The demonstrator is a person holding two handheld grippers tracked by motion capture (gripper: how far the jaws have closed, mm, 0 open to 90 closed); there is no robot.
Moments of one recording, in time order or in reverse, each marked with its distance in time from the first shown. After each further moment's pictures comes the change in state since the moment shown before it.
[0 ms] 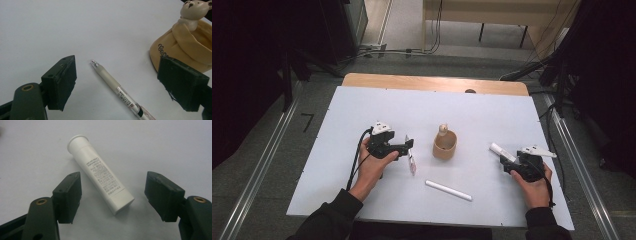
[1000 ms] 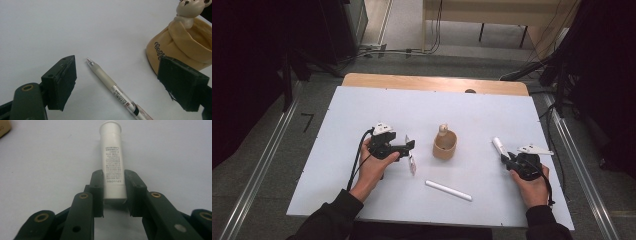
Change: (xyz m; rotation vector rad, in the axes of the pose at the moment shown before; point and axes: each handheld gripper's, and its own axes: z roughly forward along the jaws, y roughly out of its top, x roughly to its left) left arm -0.003 -0.001 0.002 0.008 -0.014 -0.001; right arm 0.003 0.003 0.003 0.035 0.058 -0.027
